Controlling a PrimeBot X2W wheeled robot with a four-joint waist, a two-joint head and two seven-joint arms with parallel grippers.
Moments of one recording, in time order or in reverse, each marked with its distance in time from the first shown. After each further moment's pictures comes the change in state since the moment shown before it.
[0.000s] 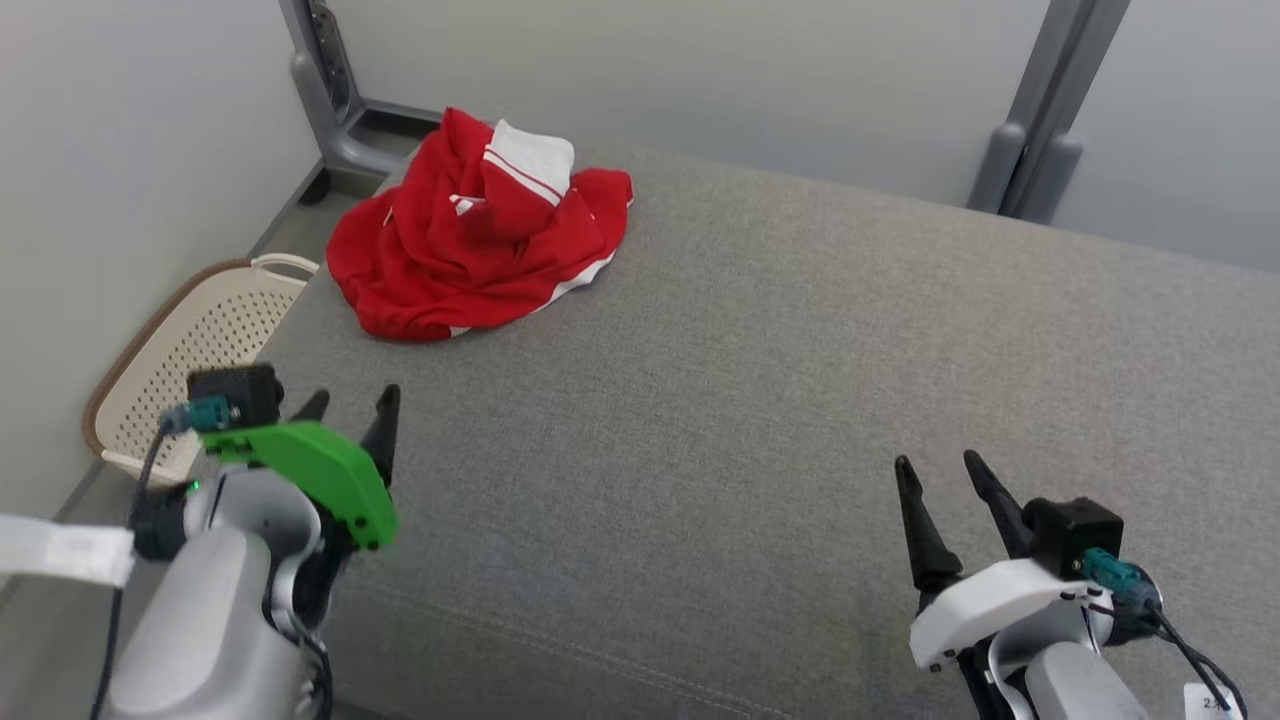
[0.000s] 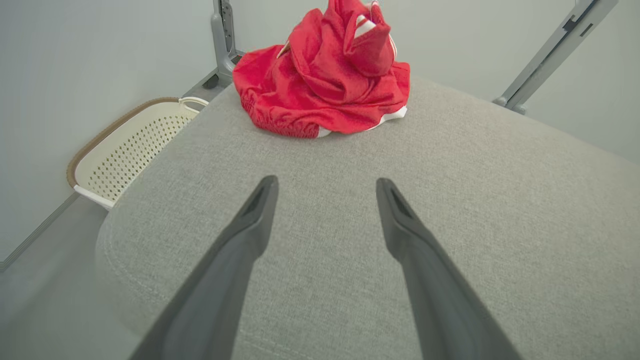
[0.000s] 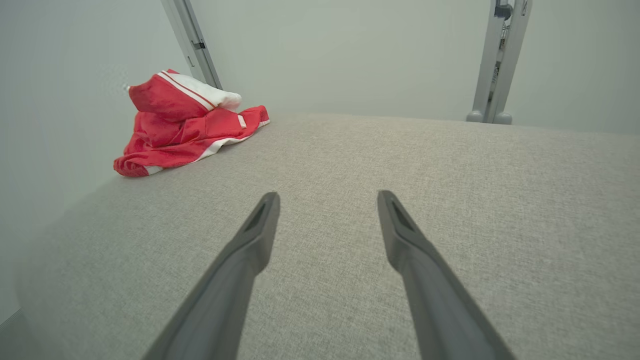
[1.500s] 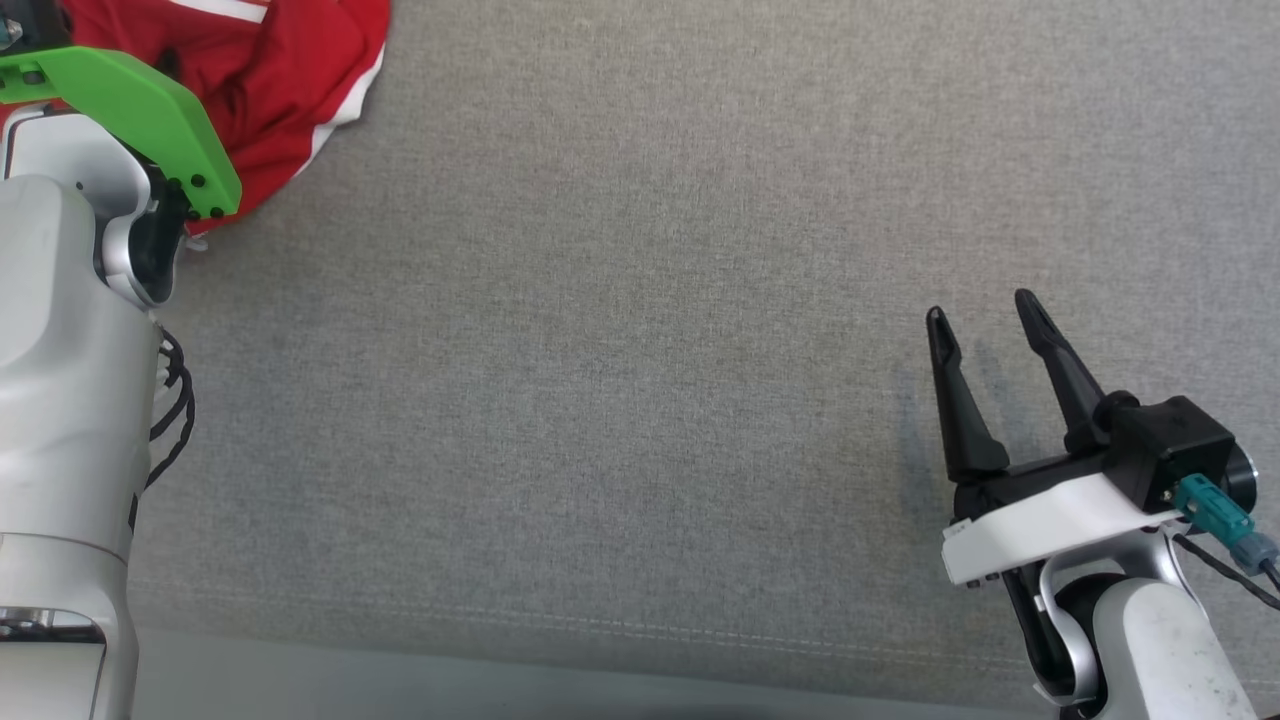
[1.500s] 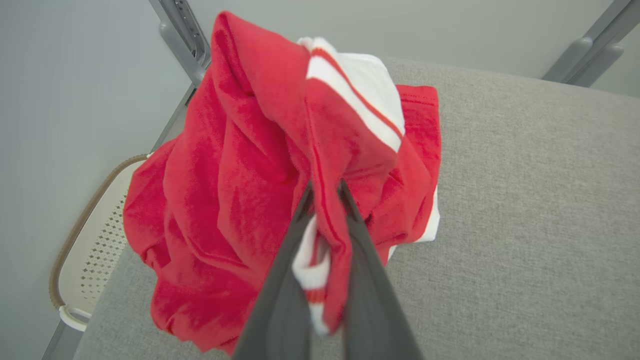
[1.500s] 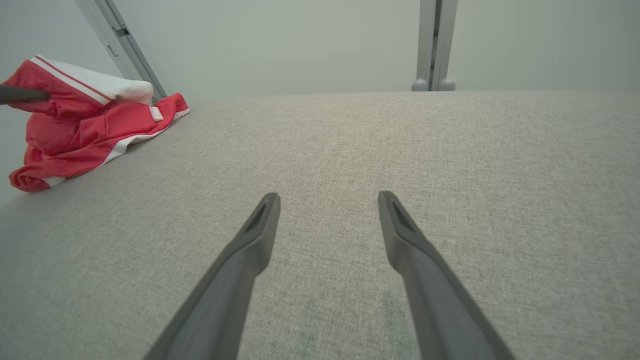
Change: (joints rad) left arm -0.742 0.063 -0.025 0.483 0.021 0.007 0.036; right arm 0.024 -0.001 -0.035 -0.610 -0.136 0.000 0.237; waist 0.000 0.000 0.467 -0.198
